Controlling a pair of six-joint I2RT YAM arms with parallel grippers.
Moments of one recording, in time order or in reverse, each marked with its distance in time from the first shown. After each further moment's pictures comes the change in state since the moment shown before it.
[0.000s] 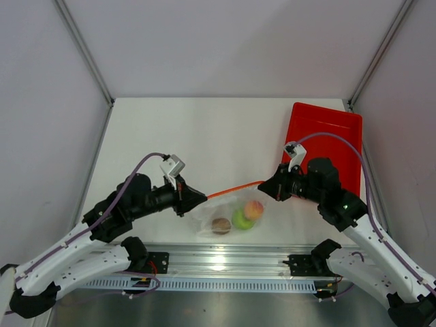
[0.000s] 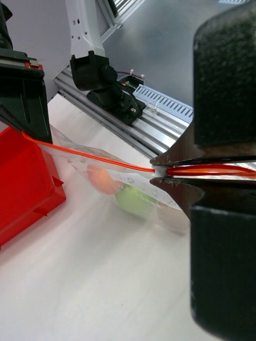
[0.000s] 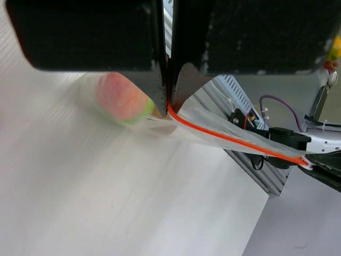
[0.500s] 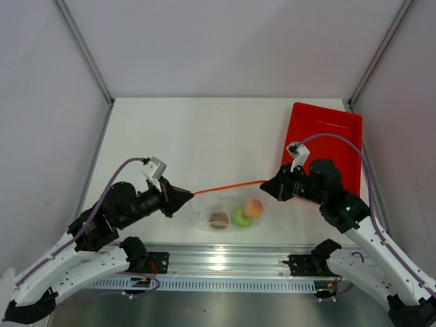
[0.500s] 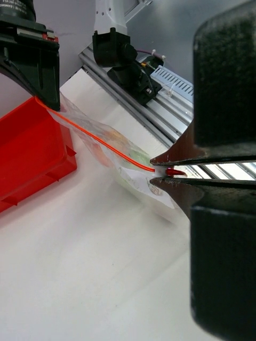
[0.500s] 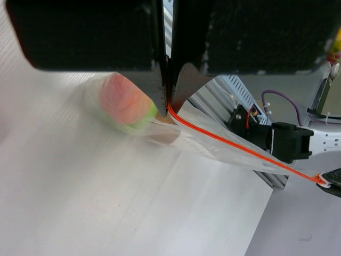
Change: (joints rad) left arm 0.000 -0.135 0.000 -0.114 -0.178 -0.016; right arm -0.006 -0.024 0.000 -0.020 0.031 0.008
